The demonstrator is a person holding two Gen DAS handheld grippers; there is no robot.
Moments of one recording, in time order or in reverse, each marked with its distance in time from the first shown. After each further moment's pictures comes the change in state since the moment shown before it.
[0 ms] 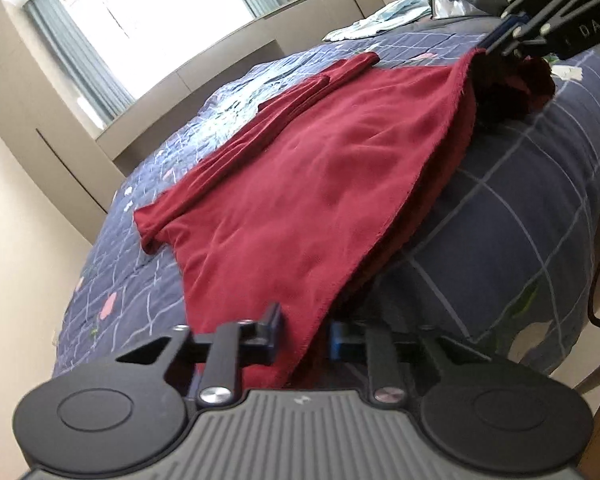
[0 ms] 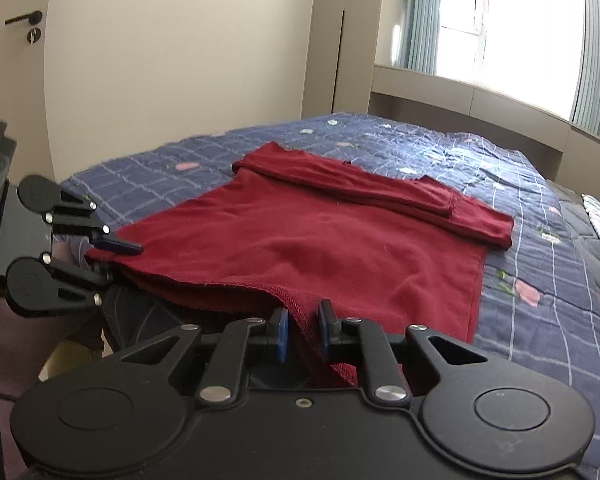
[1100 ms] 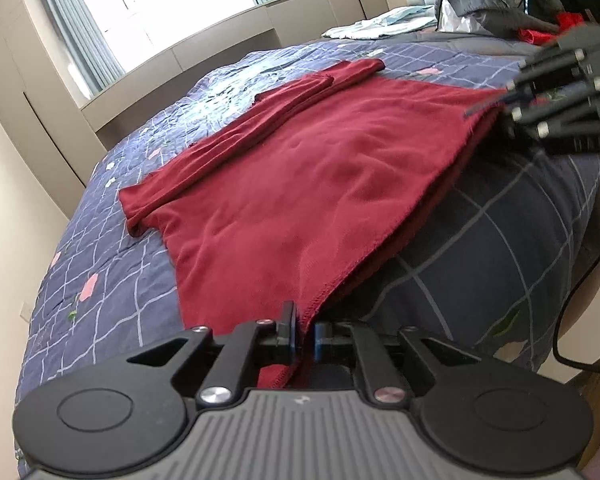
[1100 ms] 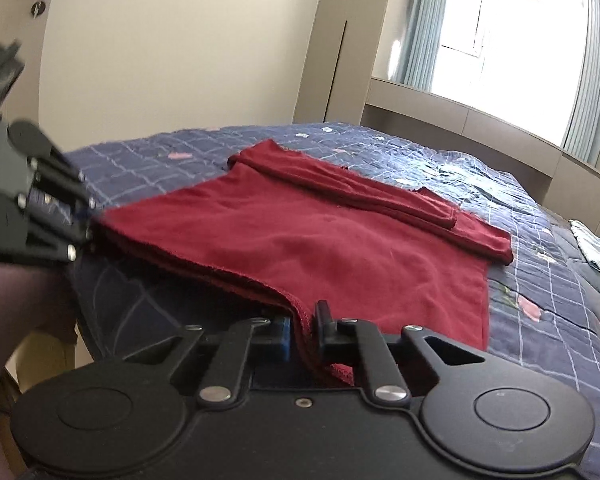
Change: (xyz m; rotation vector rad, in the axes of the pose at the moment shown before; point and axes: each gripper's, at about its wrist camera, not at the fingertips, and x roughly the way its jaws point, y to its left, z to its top) left arm -0.003 0.024 0.006 -0.099 0.037 -0.106; right arm 0.023 0.019 -0.010 -0.066 -0.046 -0.060
